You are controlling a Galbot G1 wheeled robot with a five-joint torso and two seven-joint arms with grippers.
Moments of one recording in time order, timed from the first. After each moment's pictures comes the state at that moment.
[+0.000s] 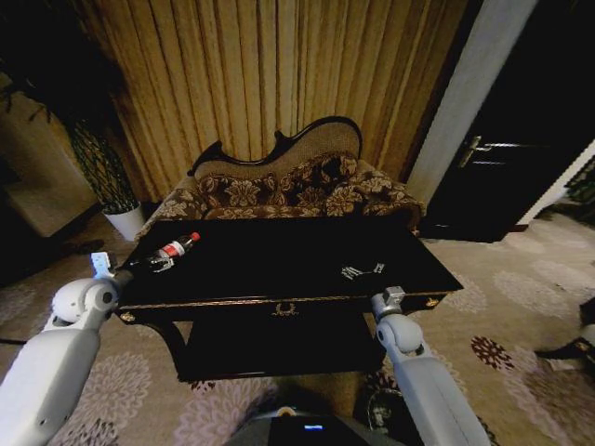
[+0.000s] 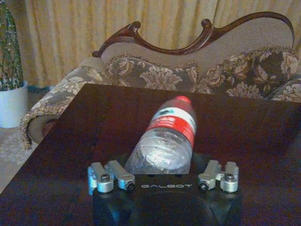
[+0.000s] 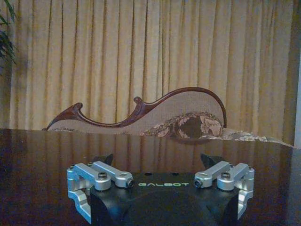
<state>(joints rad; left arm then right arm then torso) 1.12 -0.84 -0.75 -1.77 -0.84 0.71 0.02 -1.24 1.23 0.49 1.80 0.29 -0.03 0.00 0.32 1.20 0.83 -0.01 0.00</state>
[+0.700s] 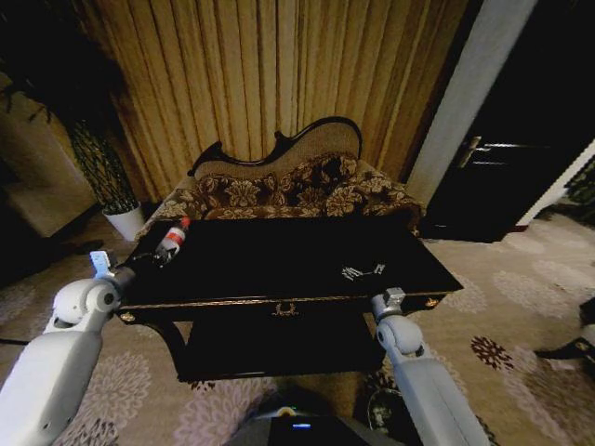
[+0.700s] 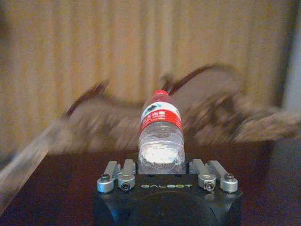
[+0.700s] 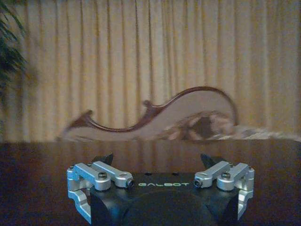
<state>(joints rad) 1.15 -0.86 -0.76 -1.82 -0.71 0.39 0.24 -1.27 1.23 0.46 1.87 0.37 -0.05 0.00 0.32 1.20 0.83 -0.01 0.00</state>
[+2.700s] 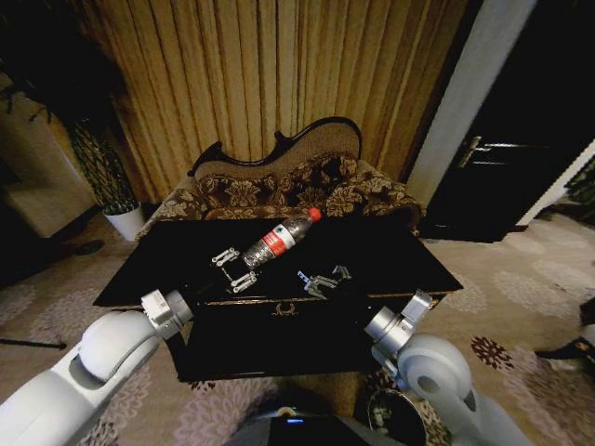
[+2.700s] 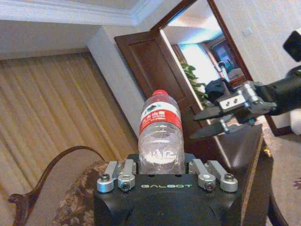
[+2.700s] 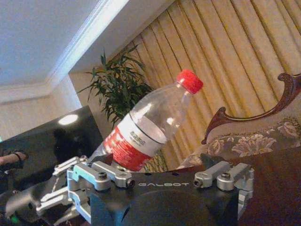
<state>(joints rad) 1.36 -0.60 -0.53 -2.42 -0.49 0.11 0.28 -1.42 1.01 0.37 2.47 1.00 -0.31 0.00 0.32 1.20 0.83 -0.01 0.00</state>
